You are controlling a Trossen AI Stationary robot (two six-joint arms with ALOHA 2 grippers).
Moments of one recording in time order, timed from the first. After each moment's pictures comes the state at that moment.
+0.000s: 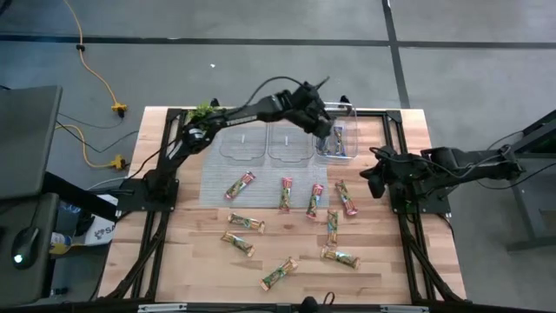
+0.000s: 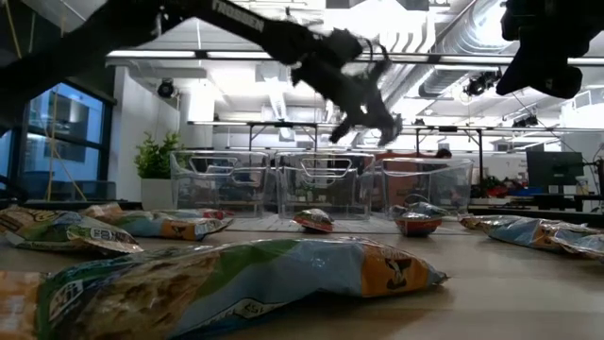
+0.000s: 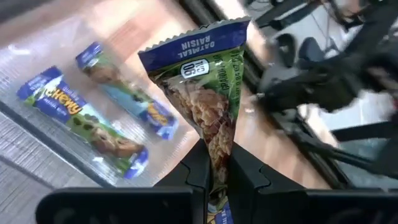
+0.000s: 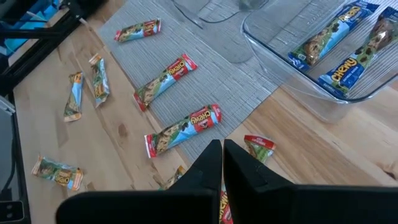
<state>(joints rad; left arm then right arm) 0.41 2.33 2.17 -0.49 0.41 -0.56 0.12 0.58 0.67 -0.85 0.28 0.84</state>
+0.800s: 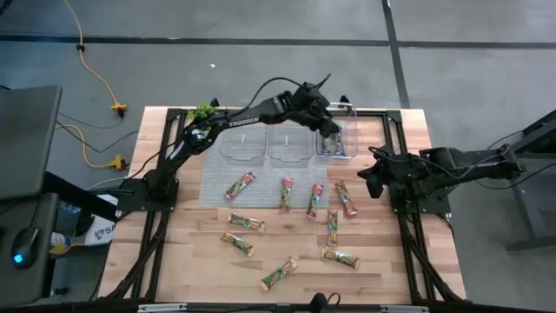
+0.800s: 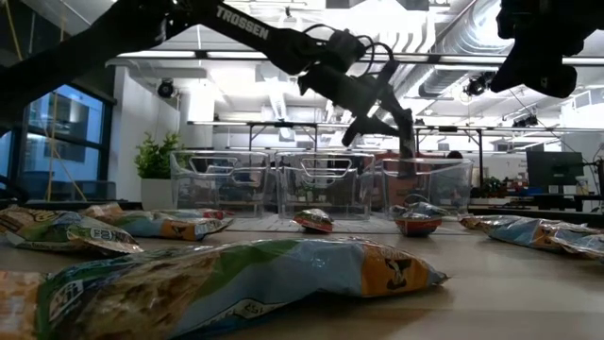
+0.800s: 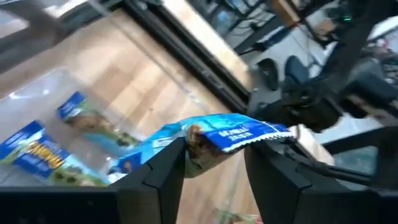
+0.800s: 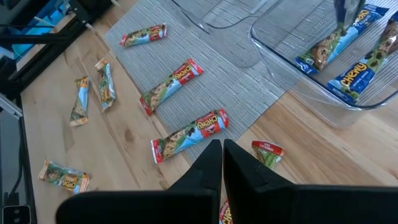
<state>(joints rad) 0.41 2.35 2.17 -0.32 0.39 -0.53 0.12 0.59 0.67 -0.80 0.28 0.84</state>
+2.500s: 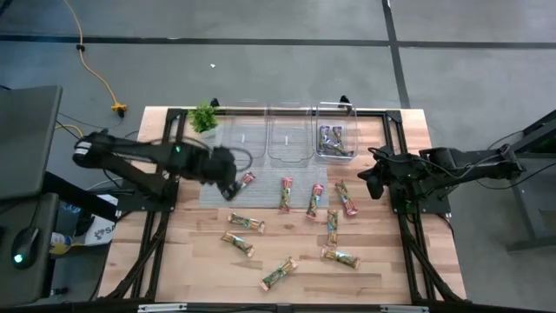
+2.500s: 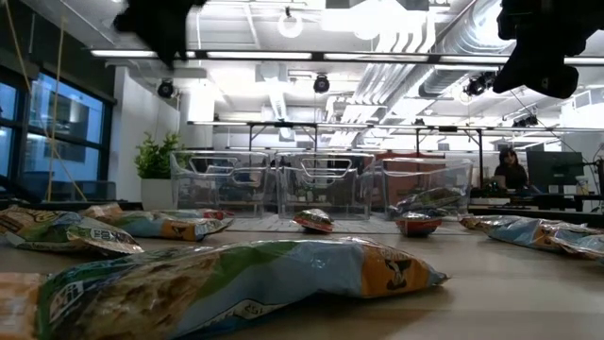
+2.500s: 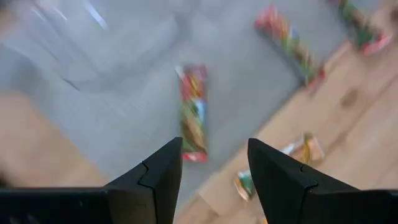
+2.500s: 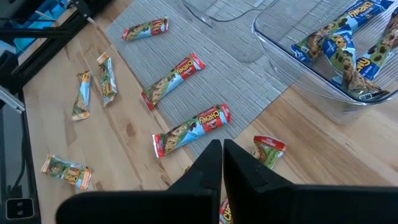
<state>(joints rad) -0.14 1.29 1.24 -1.17 -0.32 -0.89 0.12 0.59 0.67 -0.81 0.26 0.84</state>
